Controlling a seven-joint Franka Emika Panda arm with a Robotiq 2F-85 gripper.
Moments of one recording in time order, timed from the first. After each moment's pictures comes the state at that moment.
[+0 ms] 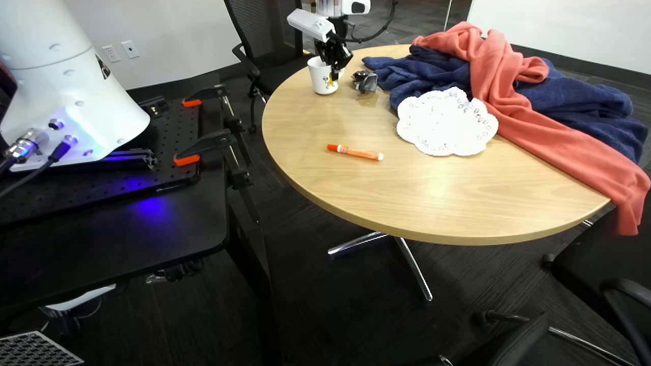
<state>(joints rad) 0.10 0.68 0.20 -2.15 -0.04 2.86 -0.12</state>
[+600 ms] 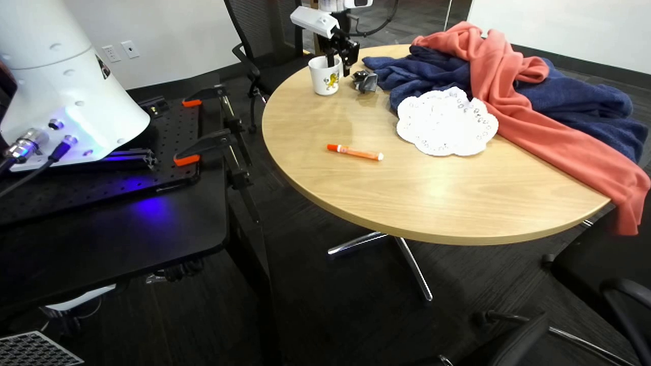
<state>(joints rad) 0.12 0.68 0.19 -2.15 -0.06 2.91 -0.12</state>
